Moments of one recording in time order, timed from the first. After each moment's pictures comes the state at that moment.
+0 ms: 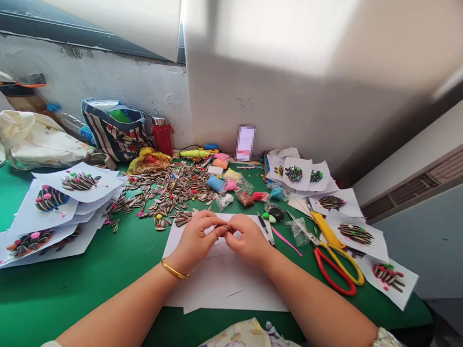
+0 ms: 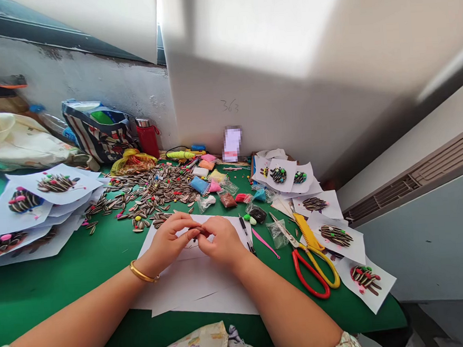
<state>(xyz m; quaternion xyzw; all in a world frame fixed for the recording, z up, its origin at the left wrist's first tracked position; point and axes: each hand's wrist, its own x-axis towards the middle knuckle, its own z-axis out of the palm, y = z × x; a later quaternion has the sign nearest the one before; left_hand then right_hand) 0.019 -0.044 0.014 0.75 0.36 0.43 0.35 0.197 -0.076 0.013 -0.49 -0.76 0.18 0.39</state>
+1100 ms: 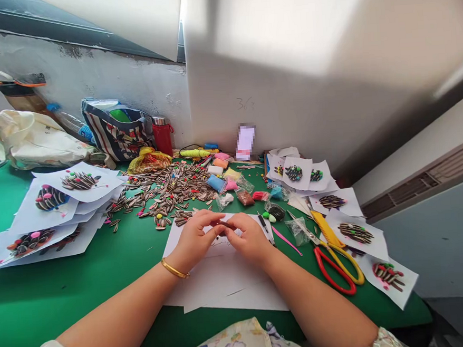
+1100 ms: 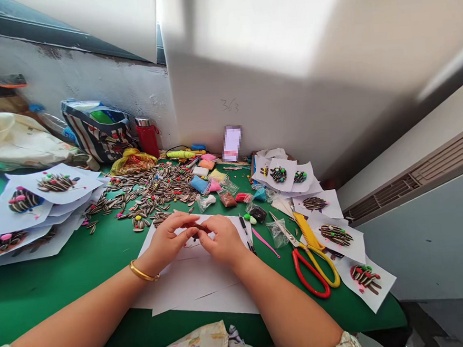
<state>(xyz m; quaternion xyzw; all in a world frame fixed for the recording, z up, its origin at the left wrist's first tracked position) 0.017 -0.042 0.012 0.75 0.36 0.43 0.35 0.198 -0.077 0.016 -0.48 -0.76 0.21 0.39</state>
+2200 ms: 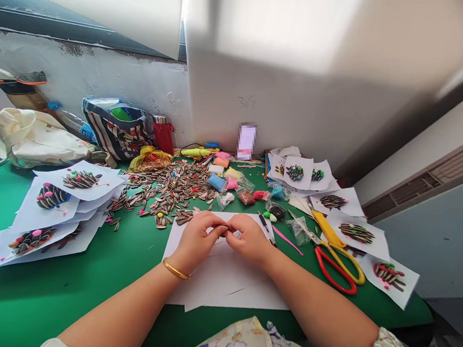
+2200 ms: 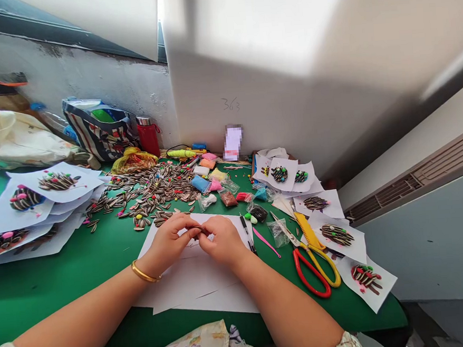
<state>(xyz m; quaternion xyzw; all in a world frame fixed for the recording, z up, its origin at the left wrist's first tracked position) 0.019 -0.046 0.014 0.77 0.37 0.41 0.32 0.197 -0.076 0.015 -0.49 -0.77 0.18 0.38</state>
